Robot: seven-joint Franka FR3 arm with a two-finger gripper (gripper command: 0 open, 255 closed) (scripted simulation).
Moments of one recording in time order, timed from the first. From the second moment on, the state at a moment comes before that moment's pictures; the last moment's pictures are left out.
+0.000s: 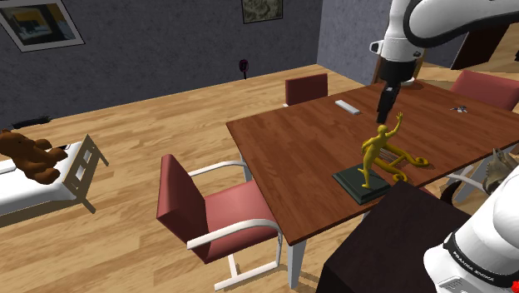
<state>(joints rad) -0.06 -0.66 -0.11 -2.50 -0.09 1.79 -0.38</state>
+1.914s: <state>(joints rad) -0.15 -0.24 -0.33 -2.50 -0.25 2.20 -0.65</state>
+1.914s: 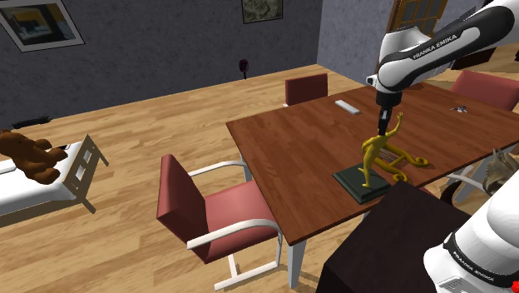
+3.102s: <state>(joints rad) -0.15 -0.34 -0.30 -2.39 -0.24 1.99 -0.65</state>
